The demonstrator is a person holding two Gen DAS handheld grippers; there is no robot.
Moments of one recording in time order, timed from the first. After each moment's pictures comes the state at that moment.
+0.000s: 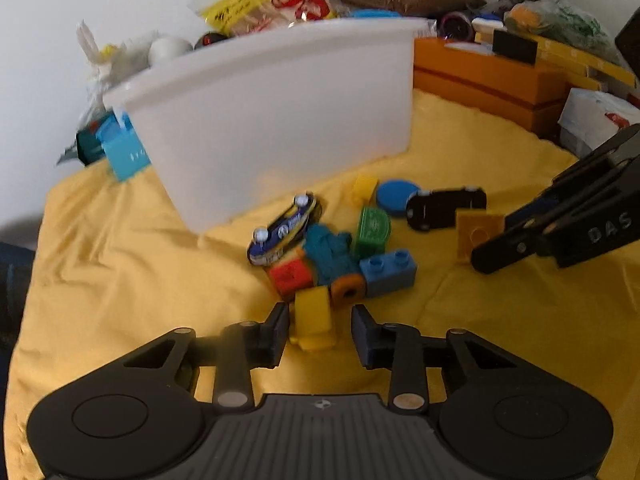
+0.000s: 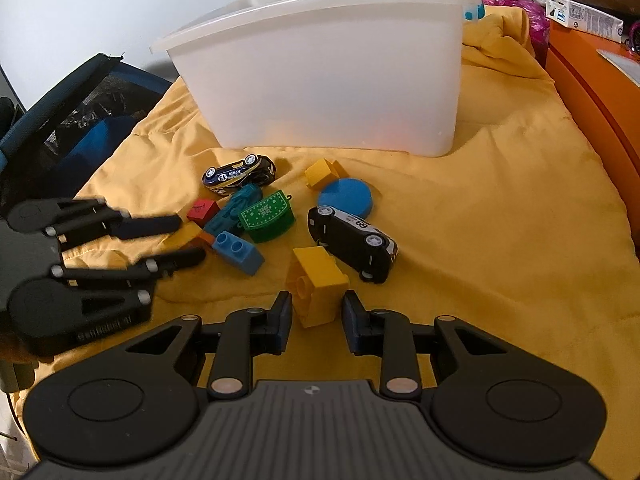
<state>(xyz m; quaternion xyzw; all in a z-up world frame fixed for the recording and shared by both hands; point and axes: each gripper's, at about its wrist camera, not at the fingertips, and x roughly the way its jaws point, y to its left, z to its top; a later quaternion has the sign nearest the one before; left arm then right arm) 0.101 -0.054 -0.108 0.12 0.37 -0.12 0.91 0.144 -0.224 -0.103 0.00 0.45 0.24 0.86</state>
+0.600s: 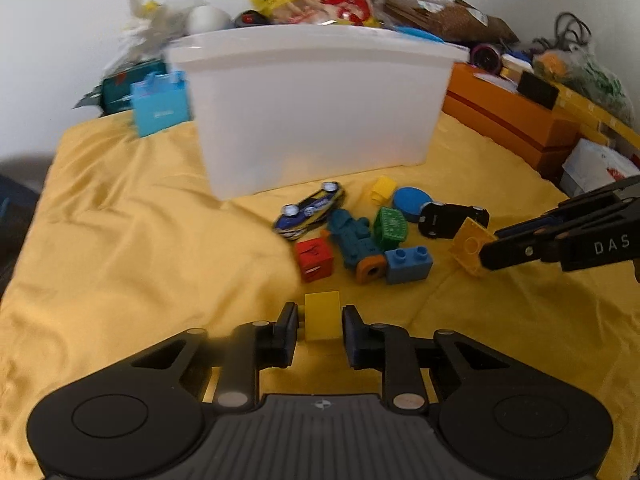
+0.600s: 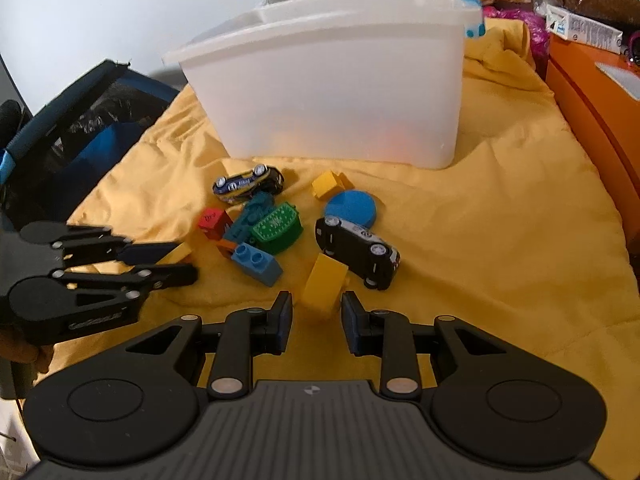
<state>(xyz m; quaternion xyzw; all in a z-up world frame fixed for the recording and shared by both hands) 0.084 -0.020 -0.095 0.03 0.39 -0.11 0.92 0.136 -0.225 -0.090 0.01 0.43 0.25 0.87</state>
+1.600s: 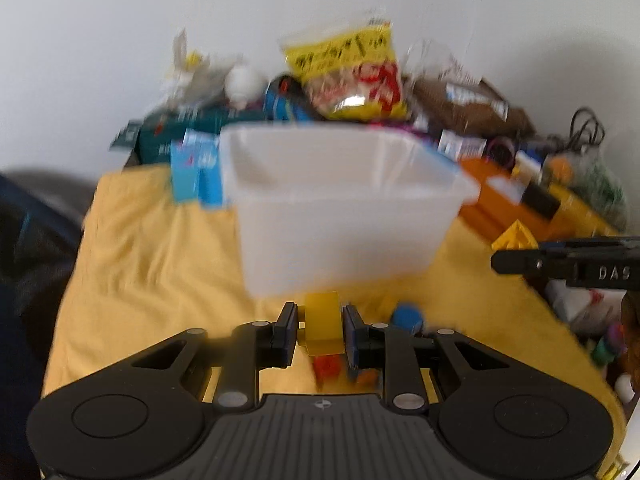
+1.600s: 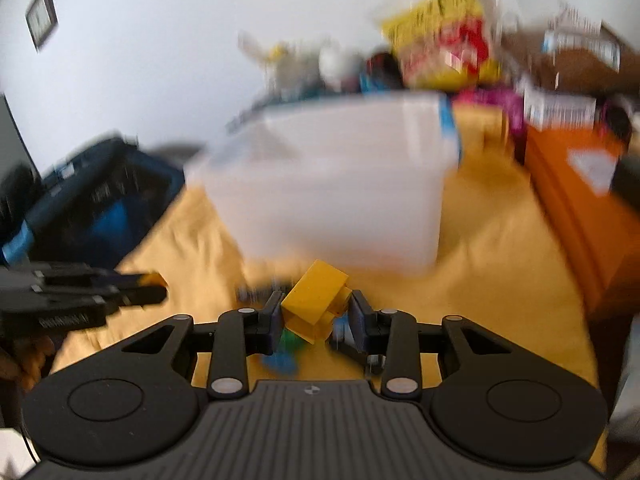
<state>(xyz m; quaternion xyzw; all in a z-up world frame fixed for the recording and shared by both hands) 0.105 0.000 0.006 -0.03 0.34 -0.09 0.94 0.143 -0.234 0.004 0.04 0.33 0.23 0.91</state>
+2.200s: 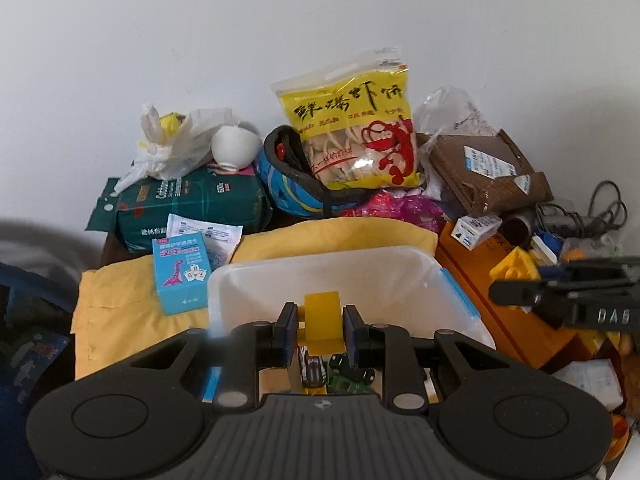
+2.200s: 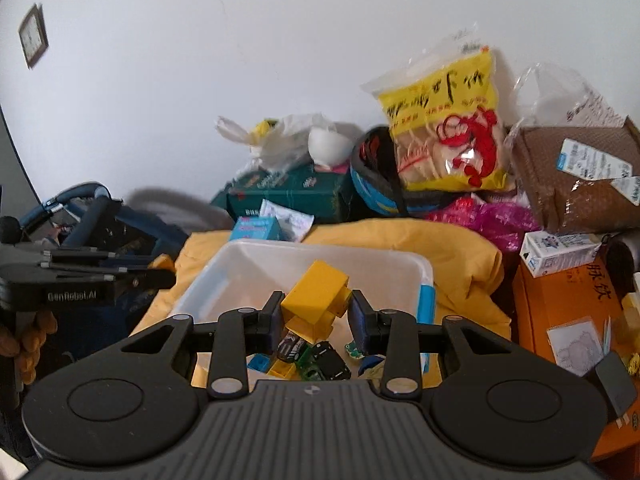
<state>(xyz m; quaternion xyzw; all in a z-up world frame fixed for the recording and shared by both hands) 0.250 0.005 0.097 -0.05 0.36 -0.09 0.93 0.264 -0.229 0.088 0.02 0.35 0.23 0.91</state>
